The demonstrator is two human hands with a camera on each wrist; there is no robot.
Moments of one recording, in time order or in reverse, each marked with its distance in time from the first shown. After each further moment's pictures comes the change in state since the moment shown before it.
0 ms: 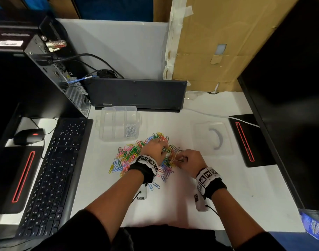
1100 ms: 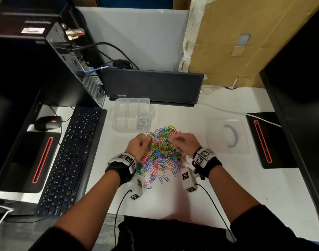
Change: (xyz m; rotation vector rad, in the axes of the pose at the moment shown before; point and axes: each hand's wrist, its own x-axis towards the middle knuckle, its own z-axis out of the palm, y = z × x) left_hand -0.049 -0.077 -0.020 -0.619 0.152 -0.363; right_hand 0.044 -0.053 0.017 0.397 -0.173 0.111
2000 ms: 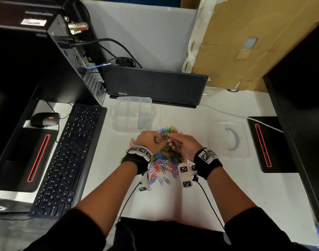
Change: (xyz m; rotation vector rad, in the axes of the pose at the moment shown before) left_hand 0.022 0.036 0.016 0.342 -0.004 0.092; right_hand 0.012 -0.008 0.008 0.734 -0.093 0.264
